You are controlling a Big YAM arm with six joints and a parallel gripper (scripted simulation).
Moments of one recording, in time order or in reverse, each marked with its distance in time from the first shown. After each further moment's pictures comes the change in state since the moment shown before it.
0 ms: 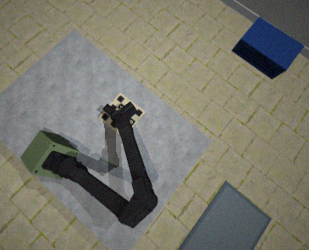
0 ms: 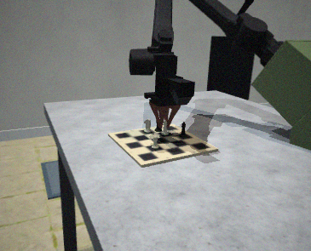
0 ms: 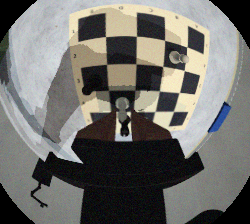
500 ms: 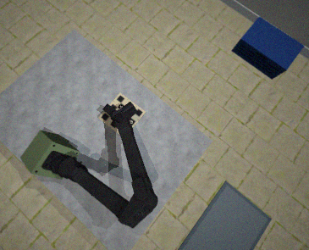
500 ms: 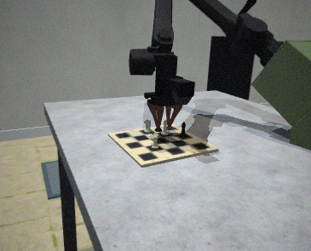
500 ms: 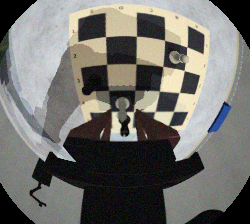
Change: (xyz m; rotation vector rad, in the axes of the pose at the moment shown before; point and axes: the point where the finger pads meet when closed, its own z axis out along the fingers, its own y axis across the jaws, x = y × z) arm 0.000 0.000 0.000 0.000 0.000 0.000
